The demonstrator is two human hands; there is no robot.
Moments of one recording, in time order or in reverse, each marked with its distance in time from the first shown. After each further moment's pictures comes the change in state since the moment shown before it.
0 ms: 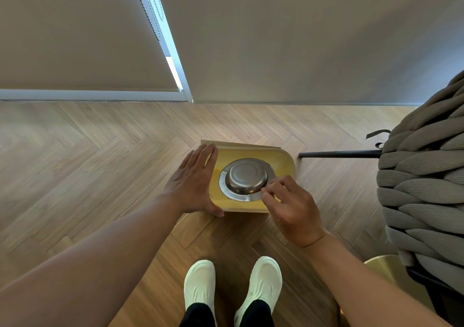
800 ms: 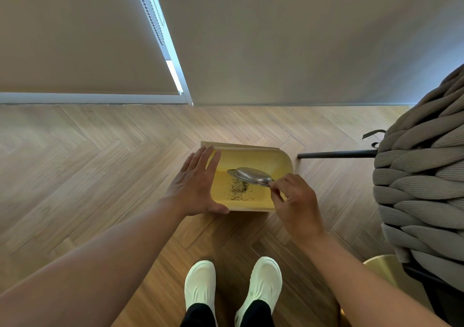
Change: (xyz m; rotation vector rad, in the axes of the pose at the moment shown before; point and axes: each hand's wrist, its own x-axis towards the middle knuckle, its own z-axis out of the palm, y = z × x) left_hand -0.007 0.011 0.001 -0.048 0.041 -0.032; right_hand -0.004 0.000 -0.005 0.240 -0.166 0.516
